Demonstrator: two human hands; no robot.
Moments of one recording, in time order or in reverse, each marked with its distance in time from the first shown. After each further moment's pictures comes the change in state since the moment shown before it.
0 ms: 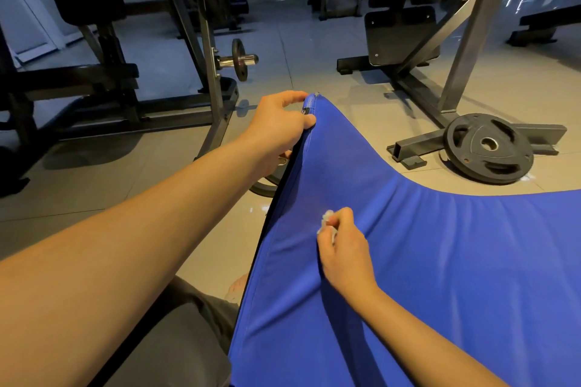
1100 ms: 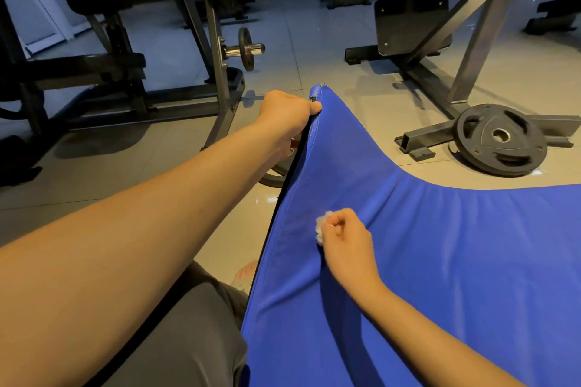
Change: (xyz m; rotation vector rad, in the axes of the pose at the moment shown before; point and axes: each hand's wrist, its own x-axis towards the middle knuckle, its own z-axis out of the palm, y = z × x) left_hand 0.013 -0.007 0.008 -0.065 0.111 -0.173; right_hand -0.015 -0.012 0.001 0.212 0.002 0.126
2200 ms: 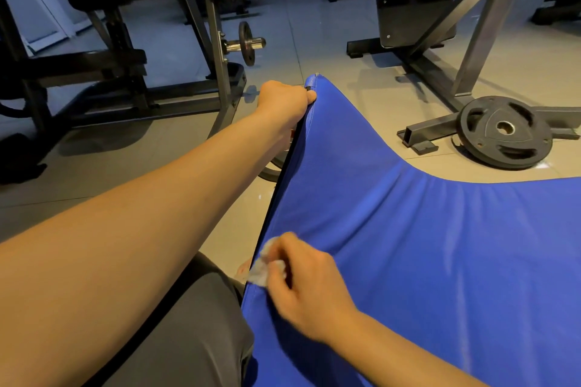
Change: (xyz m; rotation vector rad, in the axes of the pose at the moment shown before) left_hand 0.009 0.000 0.004 0.002 0.067 0.005; right_hand -0.056 -0.011 0.019 -0.232 -0.338 -0.527
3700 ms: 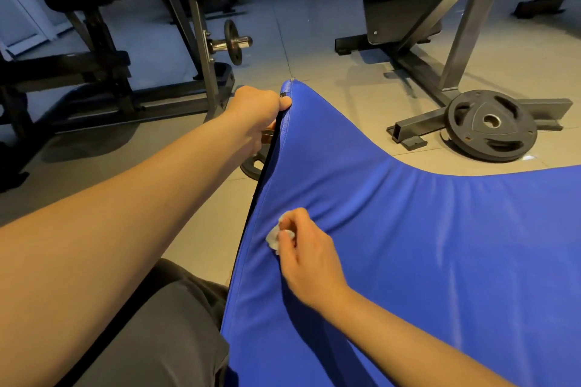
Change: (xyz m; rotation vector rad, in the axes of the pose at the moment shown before) left_hand 0.005 -0.009 -0.015 0.032 -0.032 -0.054; right_hand 0.024 0.030 -0.002 0.080 0.121 0.213
